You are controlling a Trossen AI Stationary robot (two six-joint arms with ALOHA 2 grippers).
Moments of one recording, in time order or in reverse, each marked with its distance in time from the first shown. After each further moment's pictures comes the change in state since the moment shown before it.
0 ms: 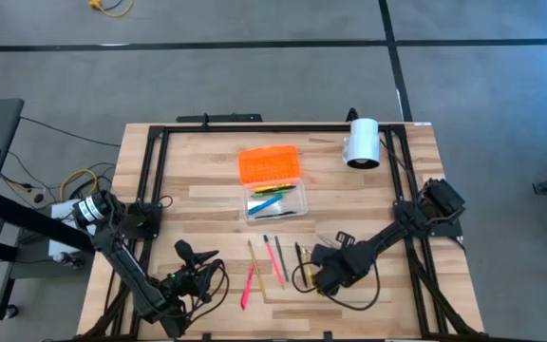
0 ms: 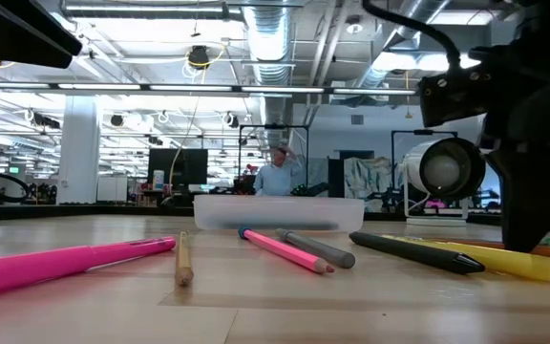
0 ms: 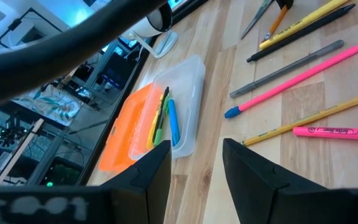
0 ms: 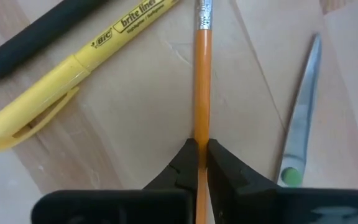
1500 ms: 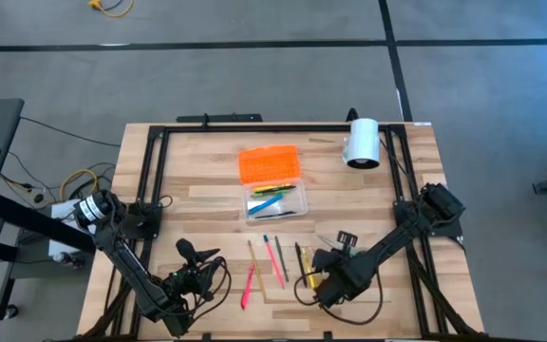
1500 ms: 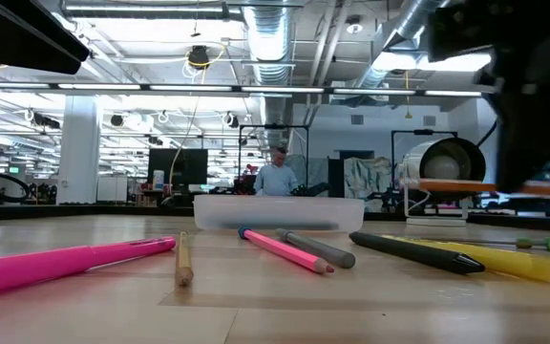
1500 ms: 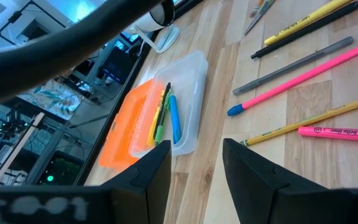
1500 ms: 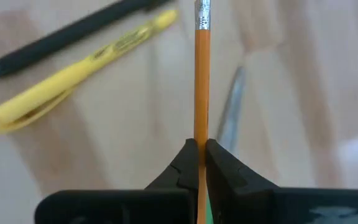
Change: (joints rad) left arm 0.016 0.000 0.000 0.006 0.011 0.000; right arm 0.025 0.008 0.213 -0.340 0.210 -0.037
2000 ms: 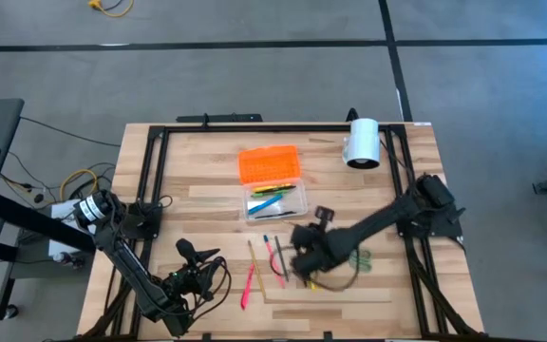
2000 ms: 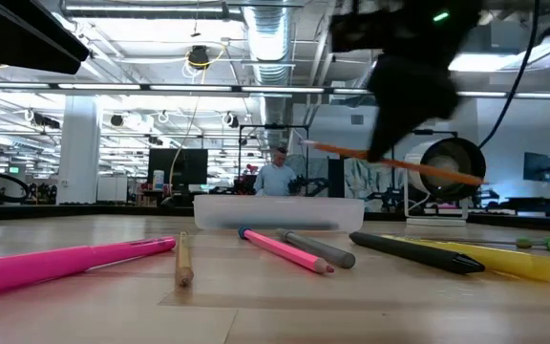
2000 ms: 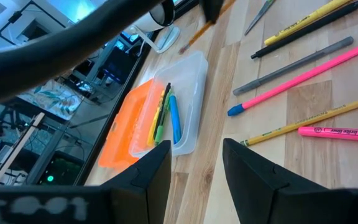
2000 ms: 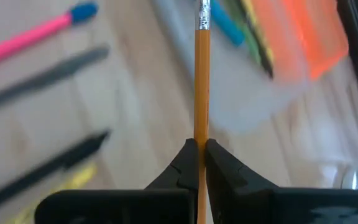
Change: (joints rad) left arm 0.000 0.000 0.000 0.000 0.000 0.000; right arm -0.228 -0.003 0.051 0.151 0.234 -0.327
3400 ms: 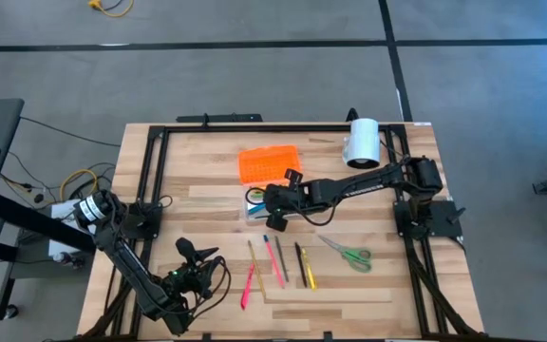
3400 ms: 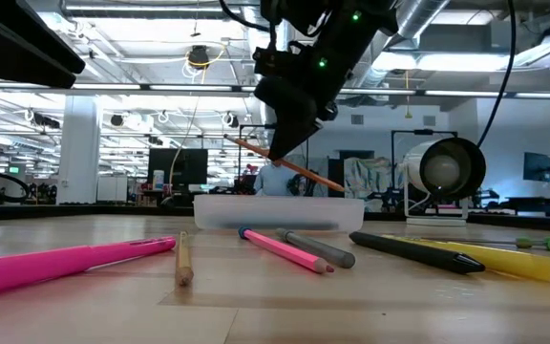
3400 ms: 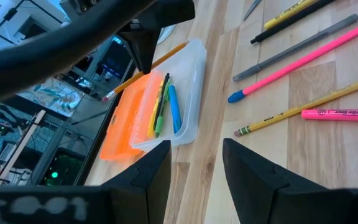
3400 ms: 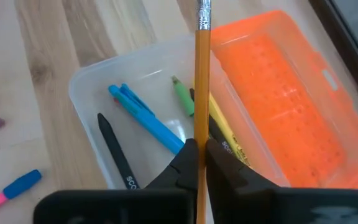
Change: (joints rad) left arm 0.000 0.000 -0.021 -0.004 0.034 0.010; right arm -0.345 -0.001 0.000 0.490 -0.203 -0.435
